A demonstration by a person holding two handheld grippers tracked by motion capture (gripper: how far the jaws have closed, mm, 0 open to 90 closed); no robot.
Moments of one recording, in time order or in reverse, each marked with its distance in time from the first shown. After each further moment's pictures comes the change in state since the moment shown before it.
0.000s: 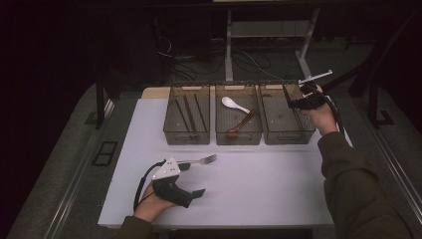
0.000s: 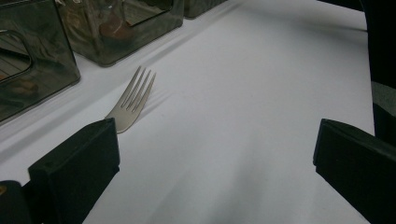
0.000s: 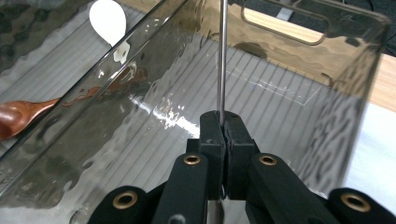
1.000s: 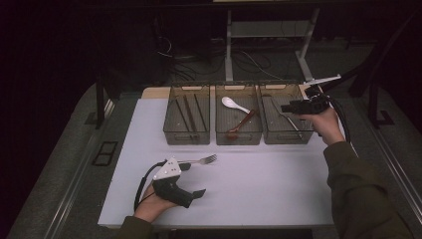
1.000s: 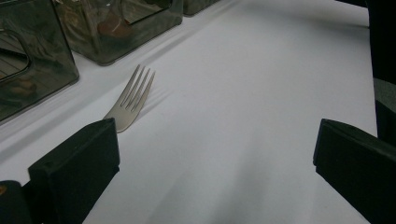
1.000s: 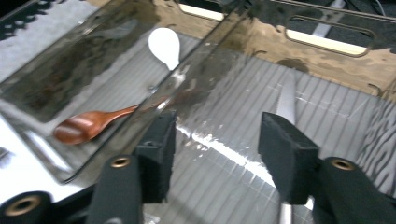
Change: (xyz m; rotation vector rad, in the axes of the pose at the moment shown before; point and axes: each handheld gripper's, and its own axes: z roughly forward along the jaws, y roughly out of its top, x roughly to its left) left arm 0.000 0.000 0.001 0.011 0.000 0.008; right arm 0.017 -0.014 -0.028 -0.106 0.153 0.038
